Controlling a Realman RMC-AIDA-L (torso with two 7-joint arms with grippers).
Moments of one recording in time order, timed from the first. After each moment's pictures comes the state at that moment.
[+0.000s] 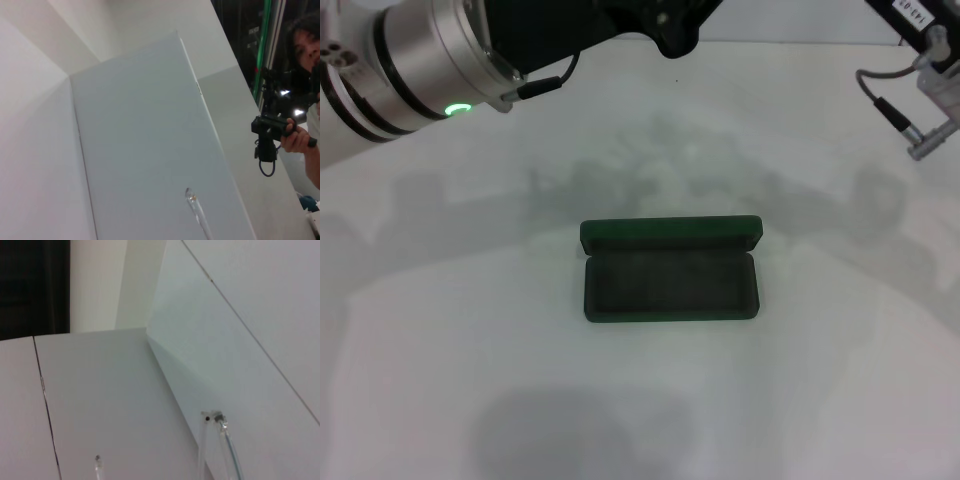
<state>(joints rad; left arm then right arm) -0.65 -2.09 1.22 0.66 1.01 1.67 -0.95 0.64 2.02 -1.73 -0.47 -0.23 -1.51 1.14</state>
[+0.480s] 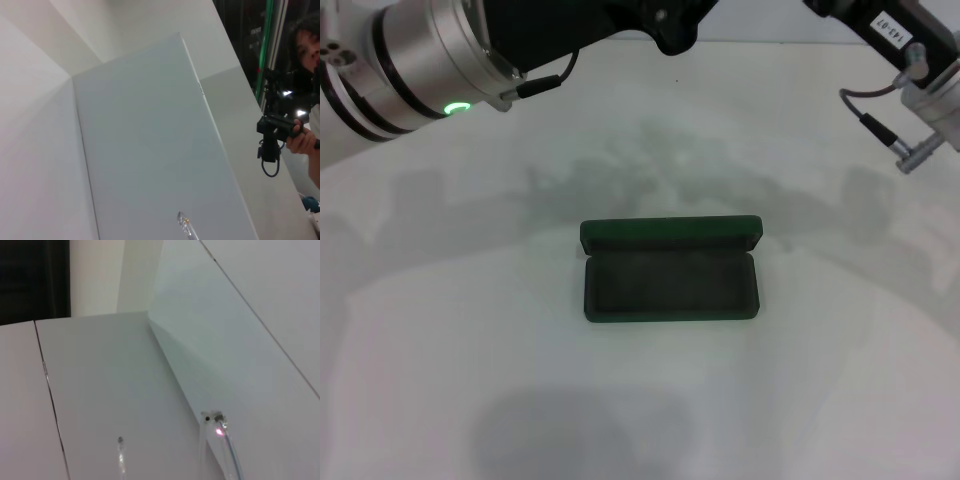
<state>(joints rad) -0.65 -2.09 1.22 0.66 1.01 1.67 -0.95 0.64 2.02 -1.76 -0.47 -0.25 -1.49 1.14</state>
